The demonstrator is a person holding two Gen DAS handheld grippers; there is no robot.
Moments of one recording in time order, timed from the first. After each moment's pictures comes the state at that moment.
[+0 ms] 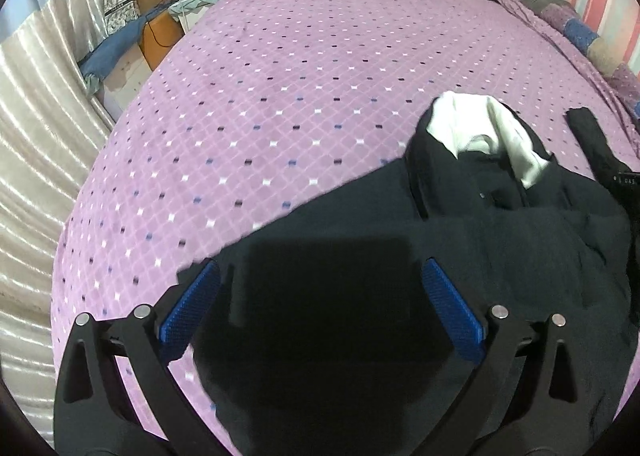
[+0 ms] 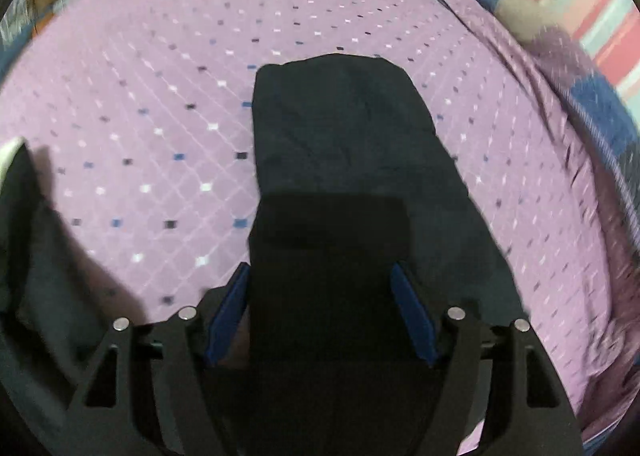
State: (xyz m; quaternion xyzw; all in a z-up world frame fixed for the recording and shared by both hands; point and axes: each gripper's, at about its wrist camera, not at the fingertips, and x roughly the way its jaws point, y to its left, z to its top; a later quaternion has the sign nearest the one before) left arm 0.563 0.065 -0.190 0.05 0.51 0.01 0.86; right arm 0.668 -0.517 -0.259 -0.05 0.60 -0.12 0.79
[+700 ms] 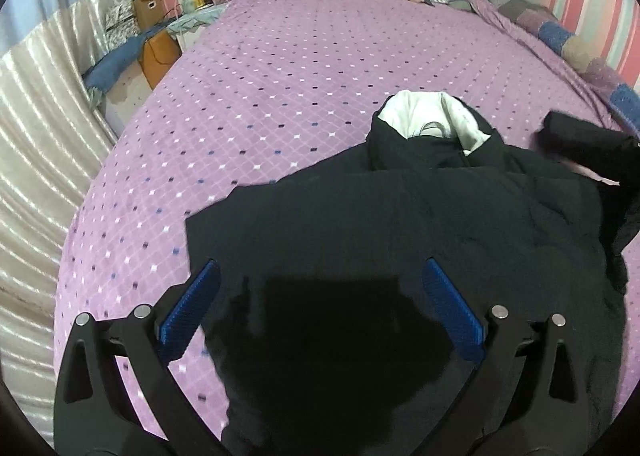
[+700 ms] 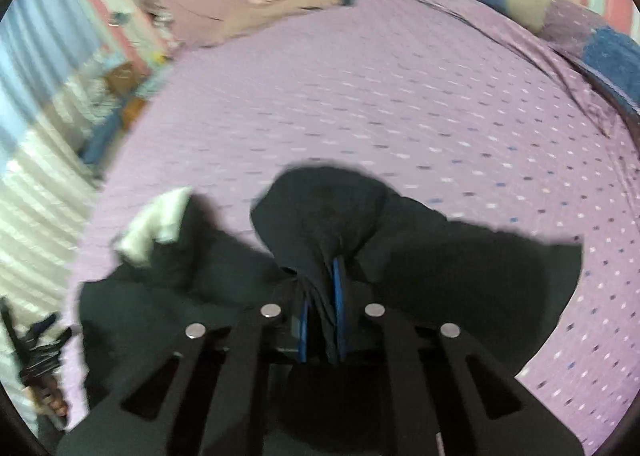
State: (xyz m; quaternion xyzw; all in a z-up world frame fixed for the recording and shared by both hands) left arm 0.476 0.052 -0.154 0.05 0.48 -0.01 0.88; right arm 0.536 -0.505 -0.126 0.18 0.48 0.06 0.86
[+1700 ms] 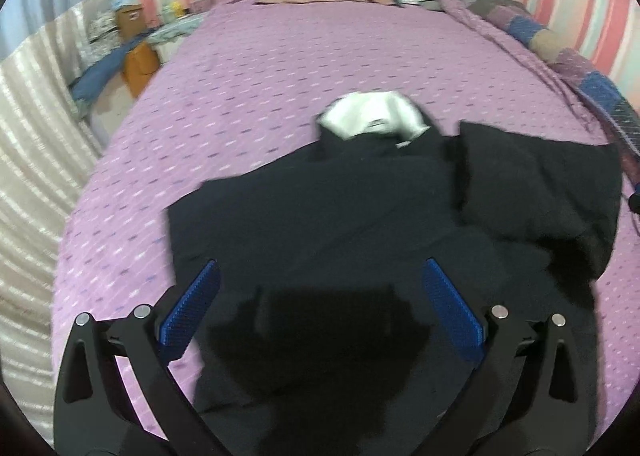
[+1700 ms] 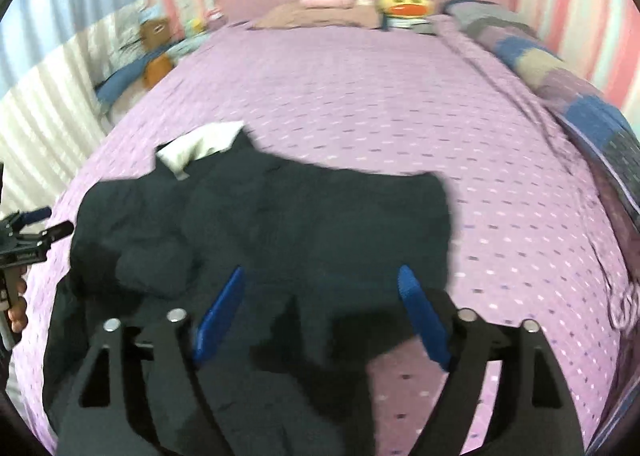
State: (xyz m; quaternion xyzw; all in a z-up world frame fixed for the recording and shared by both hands) left arm 0.444 0.004 -0.125 0.06 0.47 -0.06 0.88; right arm 0.424 -0.479 -0.098 0.06 0.47 0.01 0.88
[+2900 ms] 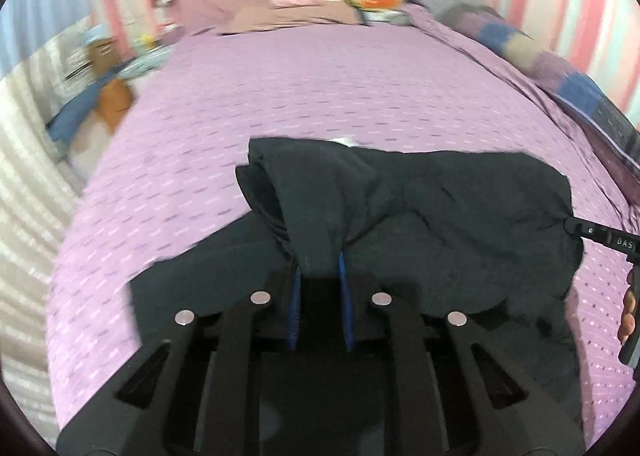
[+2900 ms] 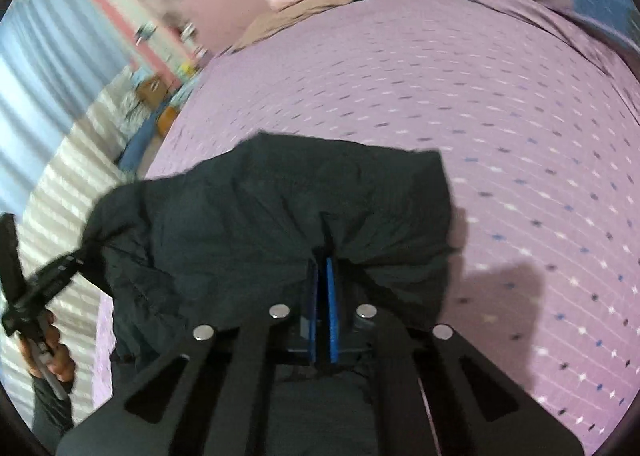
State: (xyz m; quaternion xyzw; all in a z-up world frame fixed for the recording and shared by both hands) left arm 0.462 -0.010 -0.097 0.08 0.44 -0.08 0.89; right arm 0.487 -0.456 -0.167 0.21 0.47 0.10 0.85
